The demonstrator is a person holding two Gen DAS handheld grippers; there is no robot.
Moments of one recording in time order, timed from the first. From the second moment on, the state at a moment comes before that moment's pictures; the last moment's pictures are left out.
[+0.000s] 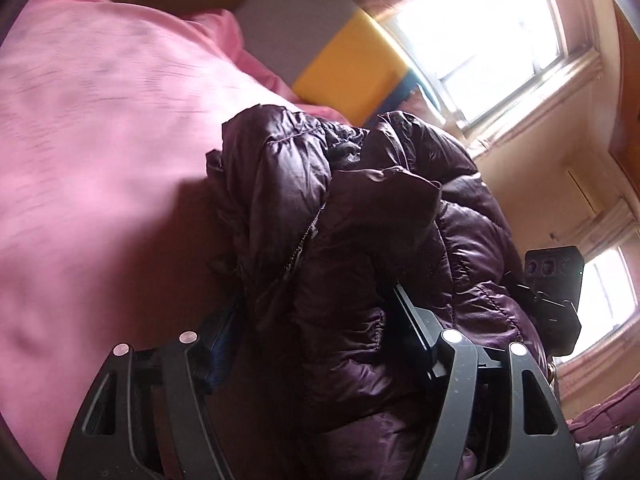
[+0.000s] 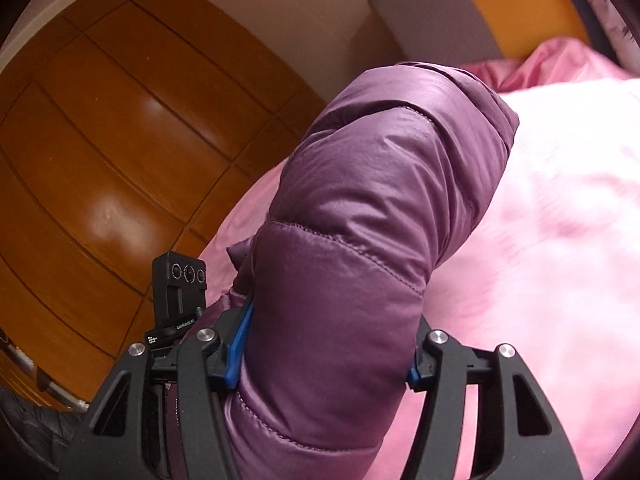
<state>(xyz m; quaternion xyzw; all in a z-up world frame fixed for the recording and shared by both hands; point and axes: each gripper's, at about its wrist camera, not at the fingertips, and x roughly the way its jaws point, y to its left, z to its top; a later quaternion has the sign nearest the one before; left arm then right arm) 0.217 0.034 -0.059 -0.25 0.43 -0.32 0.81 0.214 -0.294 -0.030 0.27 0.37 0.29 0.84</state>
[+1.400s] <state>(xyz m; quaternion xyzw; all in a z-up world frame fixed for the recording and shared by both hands) 0.256 -0.202 -0.037 0.01 0.38 -0.26 0.89 0.225 -0.405 -0.065 0.14 0.38 -0.17 0.90</state>
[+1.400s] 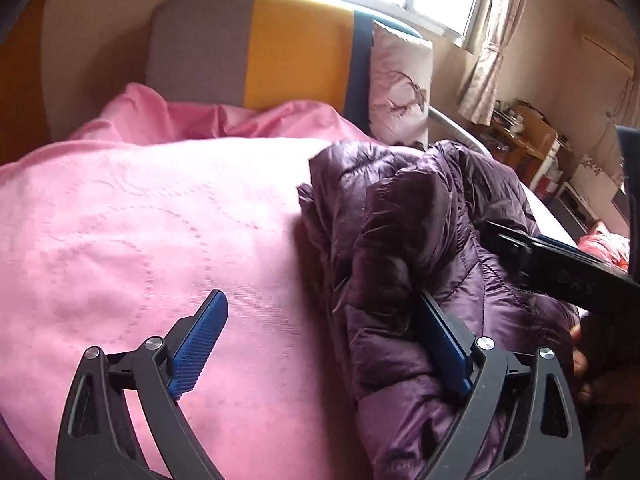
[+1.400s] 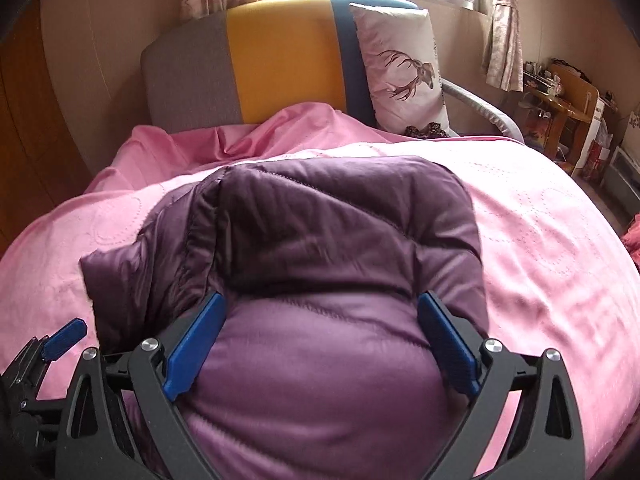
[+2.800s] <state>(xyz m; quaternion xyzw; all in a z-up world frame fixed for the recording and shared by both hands) 0.220 -0.174 -0.068 -0.04 0.40 -0.25 0.88 0.100 -0.329 -0.077 0.10 0.36 -0.20 0.90</state>
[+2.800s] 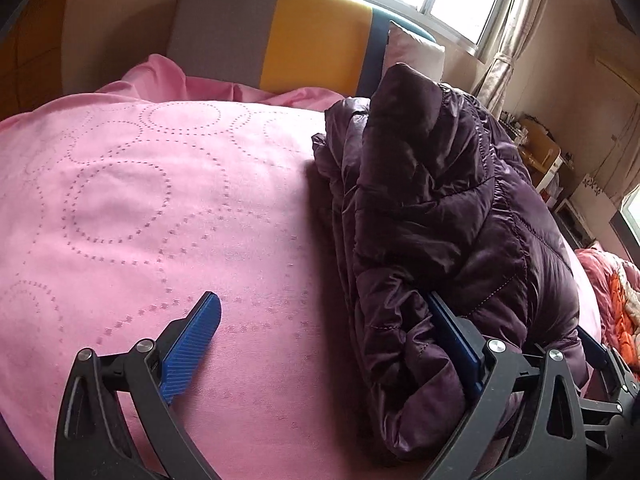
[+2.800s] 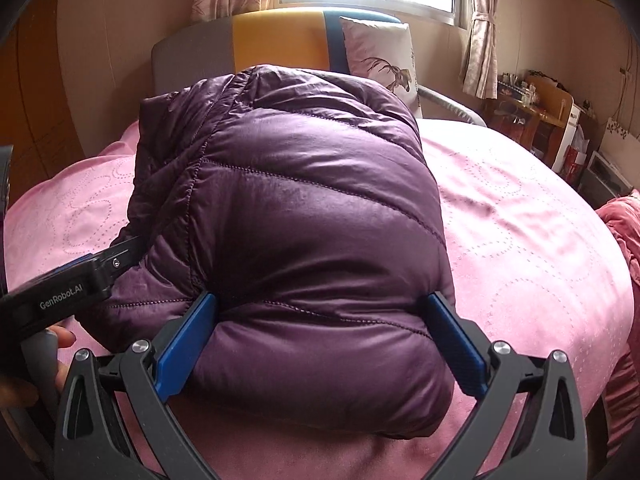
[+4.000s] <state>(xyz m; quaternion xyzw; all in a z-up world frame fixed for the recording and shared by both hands) 0.096 -0.143 -0.018 0.04 0.32 -0.18 0.93 -0.010 -0.287 -0.029 0.11 0.31 -0.32 0.89</state>
